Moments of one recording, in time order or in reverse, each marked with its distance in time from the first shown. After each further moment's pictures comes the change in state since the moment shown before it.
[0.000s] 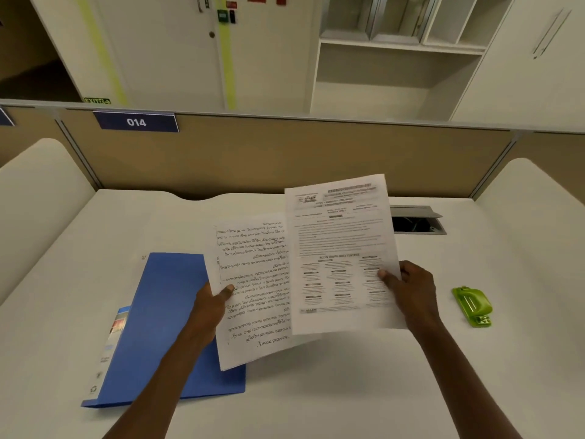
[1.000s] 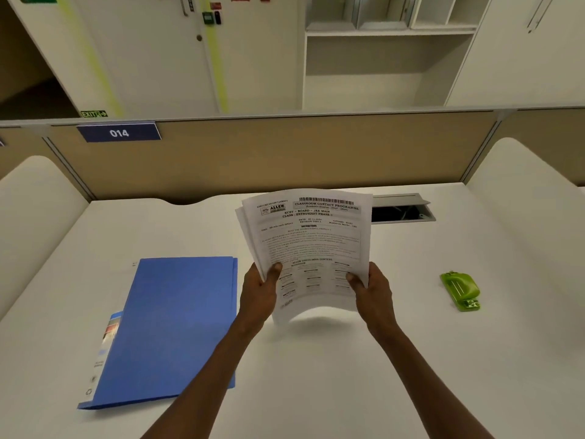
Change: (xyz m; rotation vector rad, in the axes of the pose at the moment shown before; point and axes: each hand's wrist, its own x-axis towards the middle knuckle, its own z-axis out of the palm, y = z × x) left_hand -0.055 0.032 0.124 0.113 -0.142 0.265; right_hand -0.019 0.026 0.025 0.169 -0.097 -0.019
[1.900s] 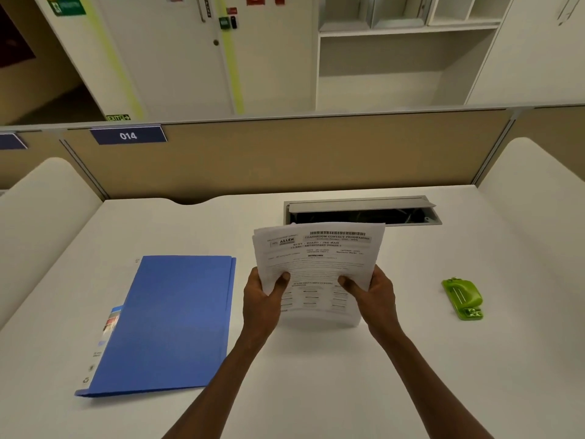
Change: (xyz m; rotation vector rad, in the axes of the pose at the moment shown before) left_hand -0.020 -0.007 0.039 0.100 0.228 0.070; right_hand 0.015 0.012 -0.026 0.220 -0.113 -0.046
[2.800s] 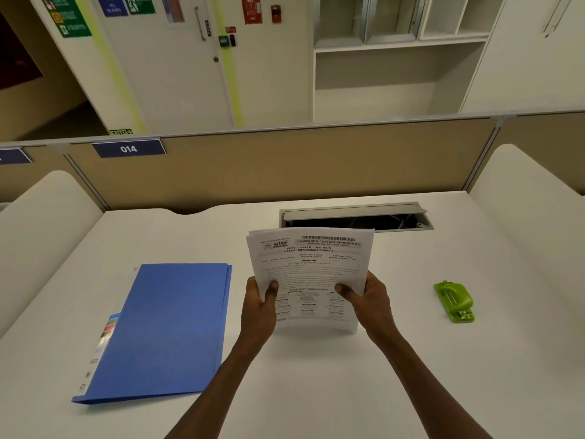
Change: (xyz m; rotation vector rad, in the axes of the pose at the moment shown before) left_hand -0.008 -0.004 0.006 0.043 -0.071 -0.011; right_hand -0.002 -0.001 -0.017 -0.013 -0.073 -0.015
